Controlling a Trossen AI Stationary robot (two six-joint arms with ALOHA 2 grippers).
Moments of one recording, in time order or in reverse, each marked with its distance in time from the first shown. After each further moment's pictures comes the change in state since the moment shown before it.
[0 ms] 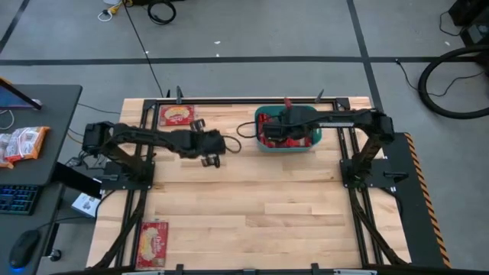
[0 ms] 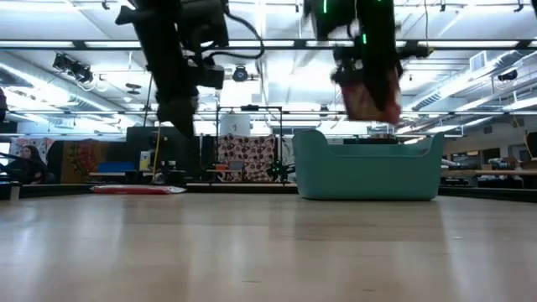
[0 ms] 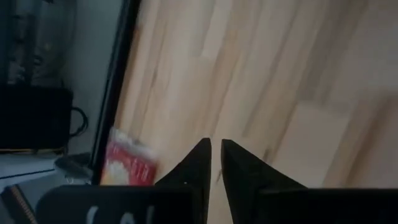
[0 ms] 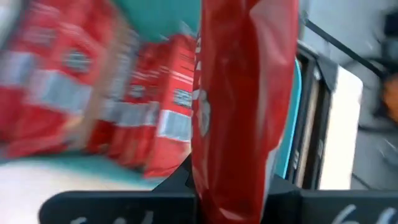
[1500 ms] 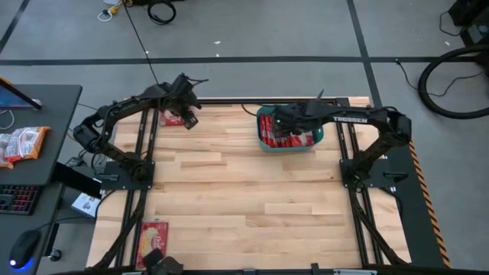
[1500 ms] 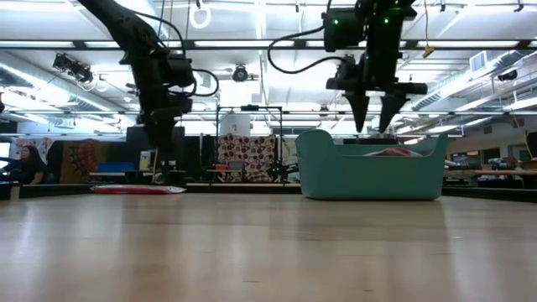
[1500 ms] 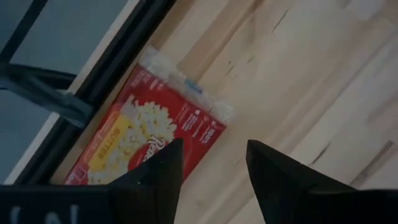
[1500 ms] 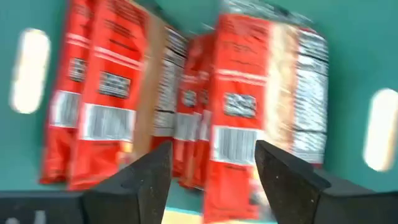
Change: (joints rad) left arm 0.801 -0.054 -0.005 0.000 0.581 0.308; right arm -0.173 -0.172 -0.288 0.466 -0.234 -0.093
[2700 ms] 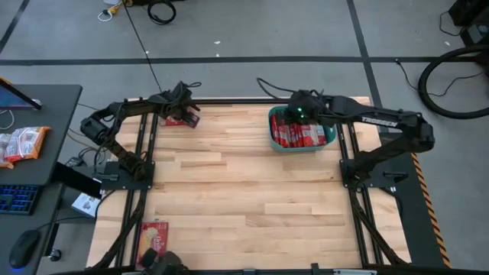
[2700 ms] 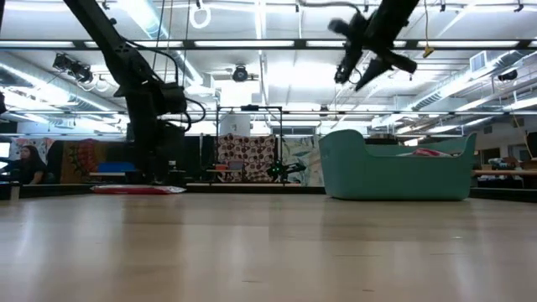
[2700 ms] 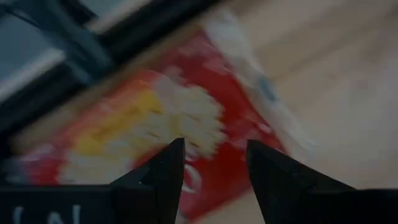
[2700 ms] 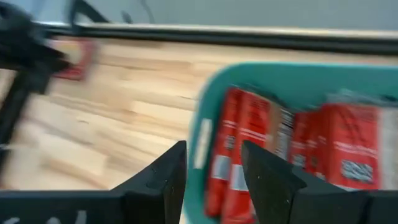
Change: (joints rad) left arm 0.076 0.103 -0.193 0.335 -0.107 -0.282; right arm 0.008 -0.236 -0.016 0.238 0.013 -0.057
